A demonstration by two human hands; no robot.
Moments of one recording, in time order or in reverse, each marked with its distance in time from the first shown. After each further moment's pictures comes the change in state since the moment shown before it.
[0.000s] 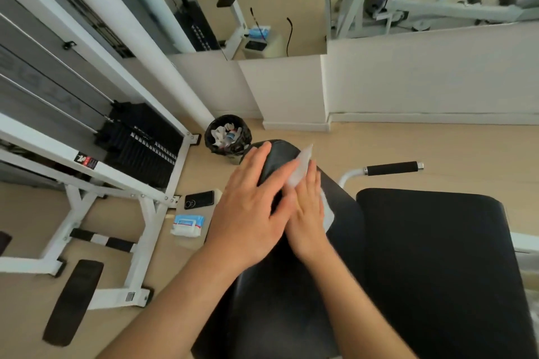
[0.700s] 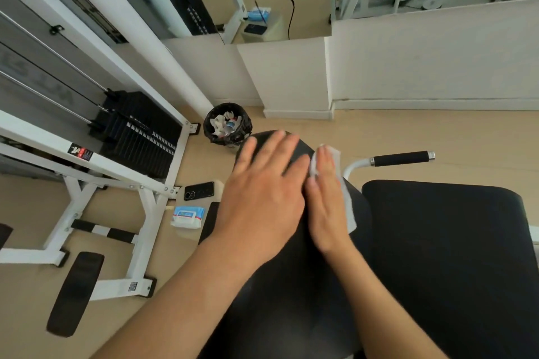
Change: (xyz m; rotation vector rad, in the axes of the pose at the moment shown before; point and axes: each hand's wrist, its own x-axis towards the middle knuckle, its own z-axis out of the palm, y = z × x) left_hand 0.023 0.016 0.001 0.386 -0.003 0.184; right_hand 0.020 0.048 -0.004 0.285 0.199 -0.157
